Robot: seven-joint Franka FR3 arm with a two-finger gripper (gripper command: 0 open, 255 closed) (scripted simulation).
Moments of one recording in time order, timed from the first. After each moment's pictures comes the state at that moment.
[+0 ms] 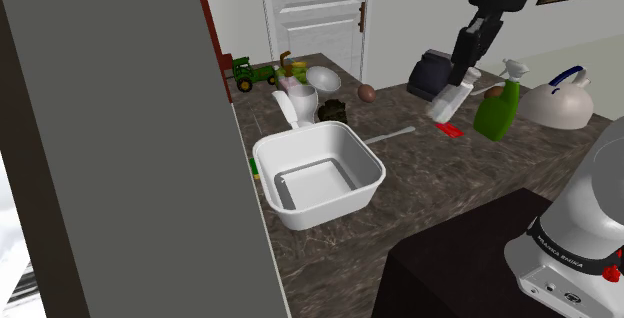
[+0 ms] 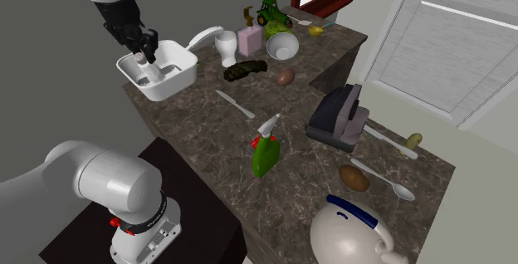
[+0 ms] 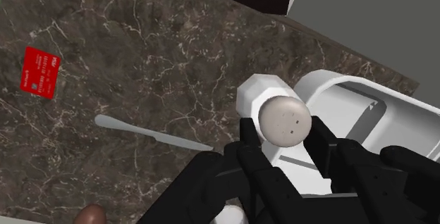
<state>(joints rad) 0.14 -0.94 0.13 -2.45 0.16 1.63 0.10</state>
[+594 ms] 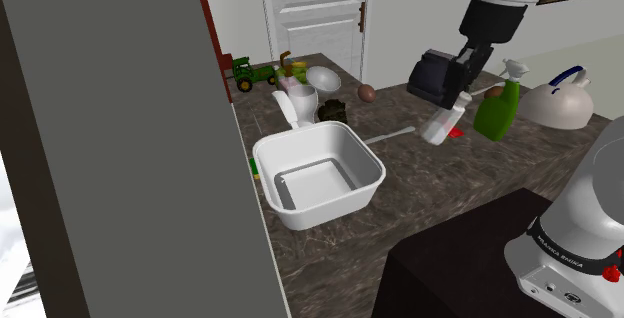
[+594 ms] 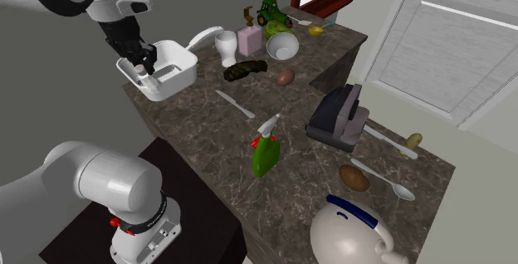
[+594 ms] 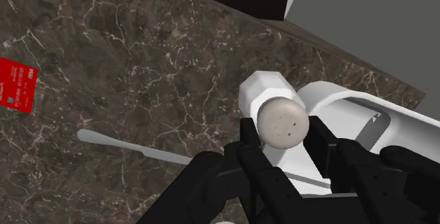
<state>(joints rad) 0.16 -0.98 0.17 -2.56 0.19 1.71 0.13</state>
